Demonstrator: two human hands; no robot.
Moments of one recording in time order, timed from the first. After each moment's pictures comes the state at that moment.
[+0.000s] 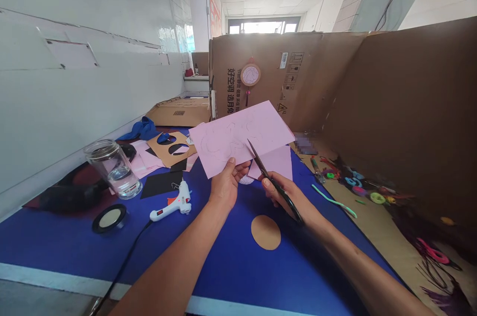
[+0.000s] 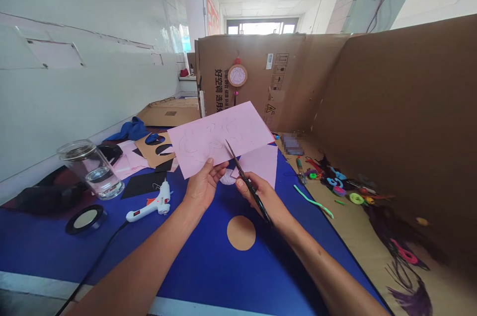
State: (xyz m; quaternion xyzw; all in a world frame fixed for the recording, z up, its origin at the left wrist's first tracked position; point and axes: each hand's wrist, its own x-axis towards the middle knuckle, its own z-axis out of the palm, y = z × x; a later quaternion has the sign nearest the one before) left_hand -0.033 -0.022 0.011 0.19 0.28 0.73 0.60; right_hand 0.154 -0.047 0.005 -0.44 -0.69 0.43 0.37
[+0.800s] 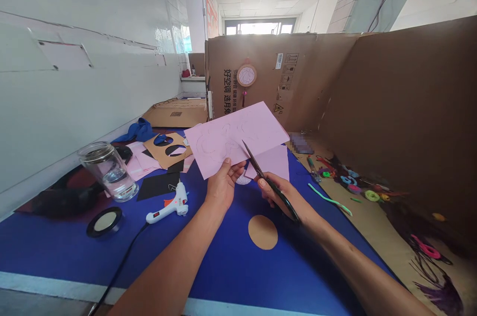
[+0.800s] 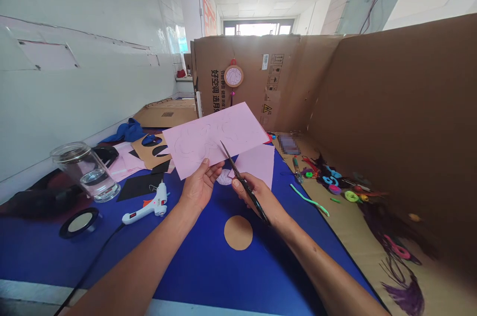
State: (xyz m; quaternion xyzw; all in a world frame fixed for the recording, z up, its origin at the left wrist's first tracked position) left_hand -0.033 -0.022 0.017 0.16 0.30 0.73 0.60; right_hand 0.150 -0.051 0.018 -0.45 -0.69 0.44 0.36
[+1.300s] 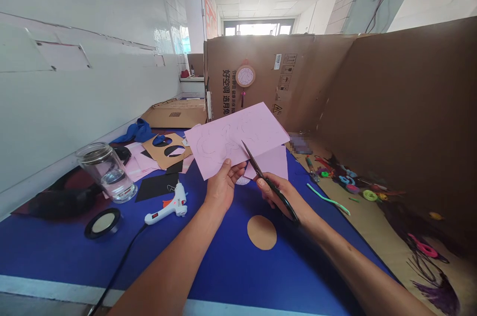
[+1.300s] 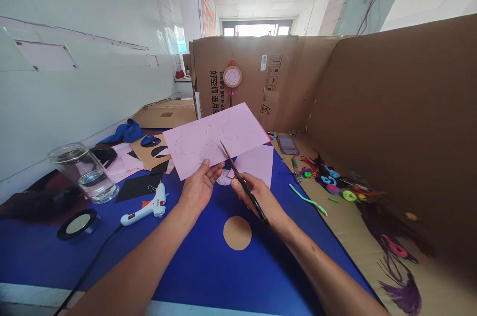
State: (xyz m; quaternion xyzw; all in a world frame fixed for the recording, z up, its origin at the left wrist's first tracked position) left_hand -0.031 -0.023 0.017 0.17 0.29 0.72 0.60; right_hand 0.150 -0.049 0.013 -0.45 -0.68 0.44 0.37
